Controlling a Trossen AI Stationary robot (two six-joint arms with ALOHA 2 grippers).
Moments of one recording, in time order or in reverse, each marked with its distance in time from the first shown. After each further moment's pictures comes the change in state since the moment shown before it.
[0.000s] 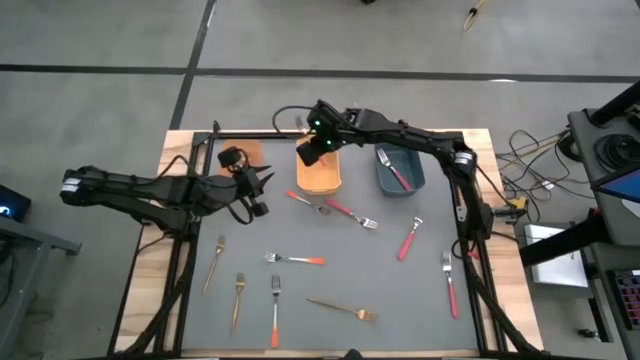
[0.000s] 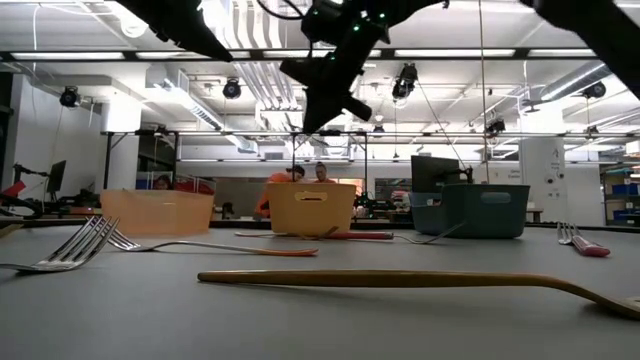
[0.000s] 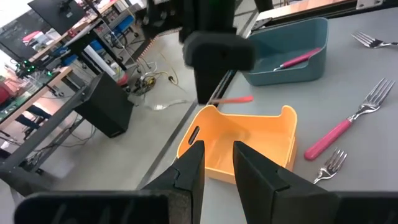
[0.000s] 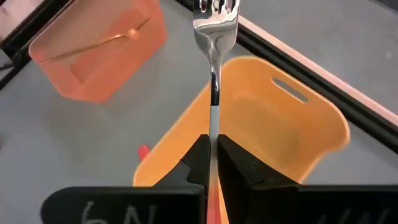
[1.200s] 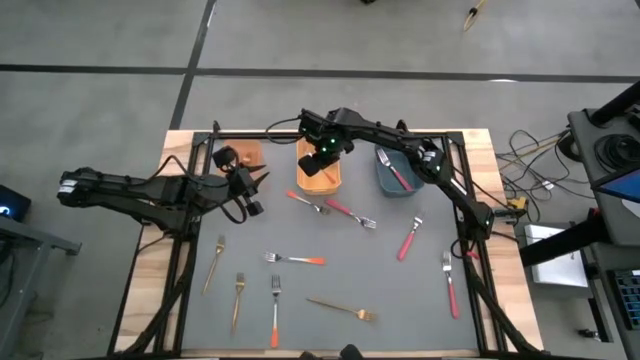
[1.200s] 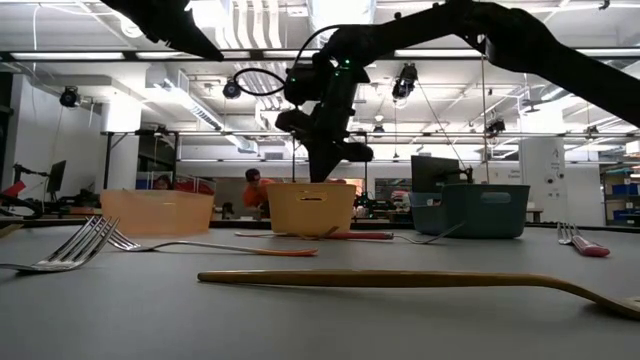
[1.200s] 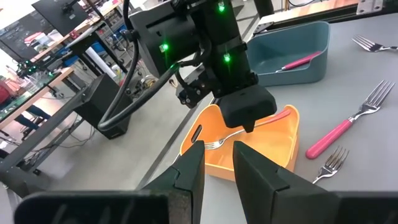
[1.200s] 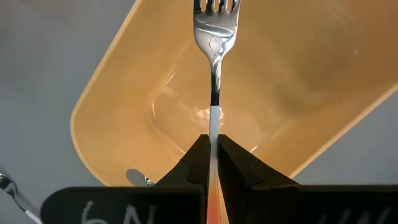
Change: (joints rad) left arm 0.000 -0.069 -0.041 0.000 0.001 0.001; right arm -0.061 0.305 0.304 -0.409 -0.234 0.004
